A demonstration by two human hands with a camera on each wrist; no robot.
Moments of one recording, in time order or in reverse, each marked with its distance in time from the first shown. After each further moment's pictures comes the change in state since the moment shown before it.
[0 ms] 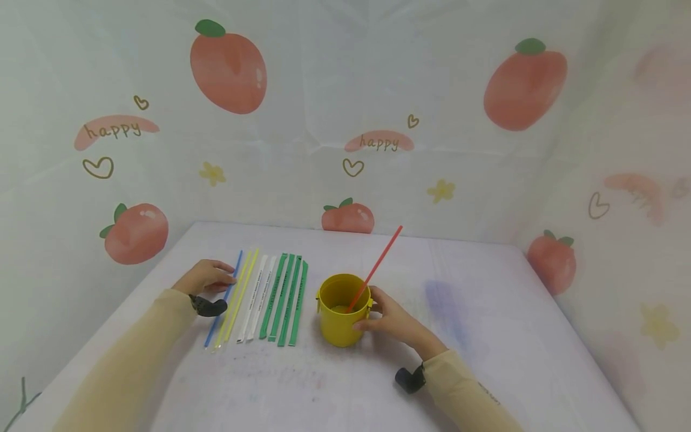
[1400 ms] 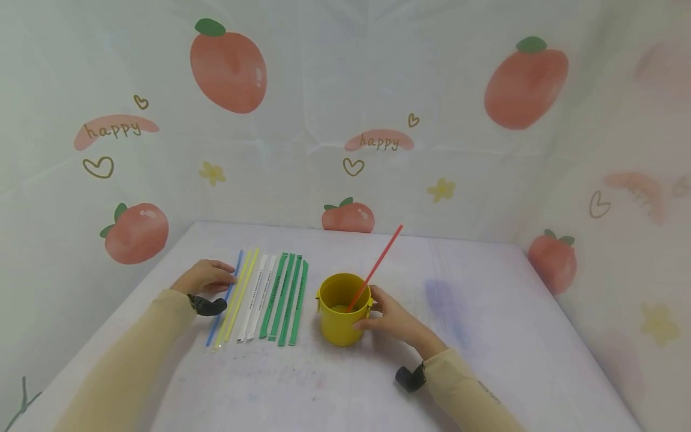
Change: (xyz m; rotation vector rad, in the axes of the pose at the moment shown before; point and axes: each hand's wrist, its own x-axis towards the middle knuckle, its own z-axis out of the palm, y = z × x) left_hand -0.008 0.004 -0.003 -0.043 -0.010 -0.038; right_hand 0.002 0.001 -0.001 -0.004 -0.004 0.002
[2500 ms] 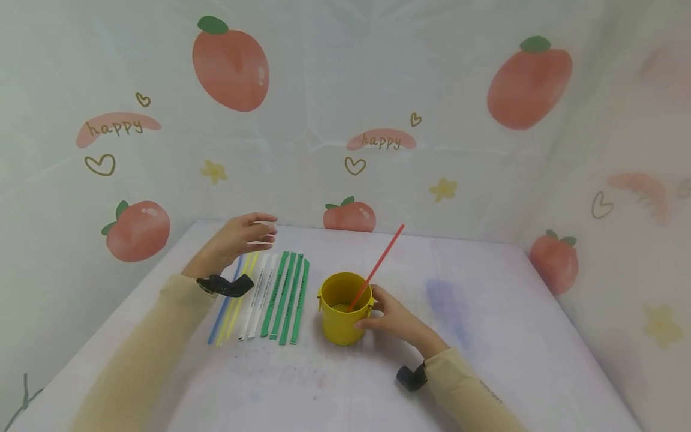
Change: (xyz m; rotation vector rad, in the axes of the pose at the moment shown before) left_hand -0.069 0.105 0.040 -0.173 -0.217 0.495; right_hand -0.001 -0.004 0.000 0.009 -0.008 -0.007
